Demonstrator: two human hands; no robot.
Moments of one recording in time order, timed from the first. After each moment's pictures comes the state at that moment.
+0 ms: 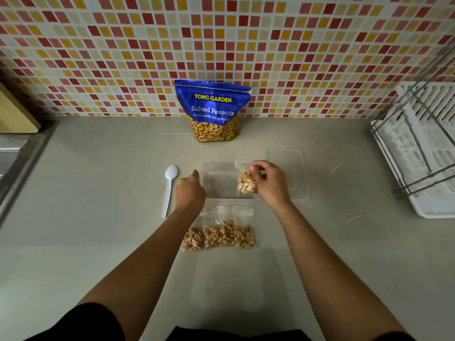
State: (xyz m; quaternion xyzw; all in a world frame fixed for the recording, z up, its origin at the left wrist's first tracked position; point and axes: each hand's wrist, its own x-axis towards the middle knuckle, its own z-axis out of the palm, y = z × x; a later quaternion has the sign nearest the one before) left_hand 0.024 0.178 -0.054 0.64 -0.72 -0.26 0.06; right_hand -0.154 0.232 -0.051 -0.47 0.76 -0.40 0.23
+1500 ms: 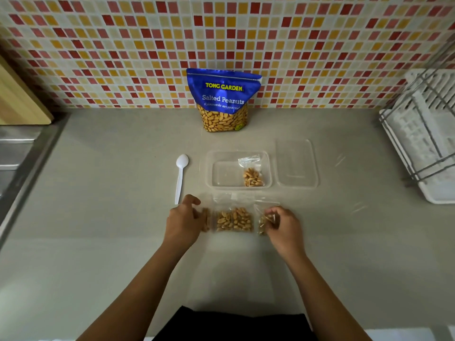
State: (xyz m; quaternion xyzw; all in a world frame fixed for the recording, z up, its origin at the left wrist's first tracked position) left_hand 0.093 0.257 -0.053 0.64 -0.66 -0.36 0.11; right_hand -0.108 0.344 -0.090 -0.40 0.83 -0.29 0.27
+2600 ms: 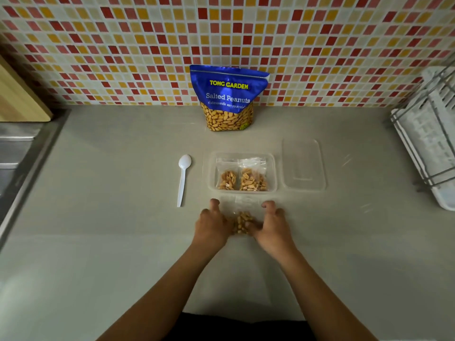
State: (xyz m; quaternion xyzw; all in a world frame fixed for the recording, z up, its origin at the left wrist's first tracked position) left_hand 0.047 0.260 -0.064 0.62 -0.69 -0.37 -0.02; right_hand -0.083 0.317 -0.074 -0.43 0.83 -0.15 0.34
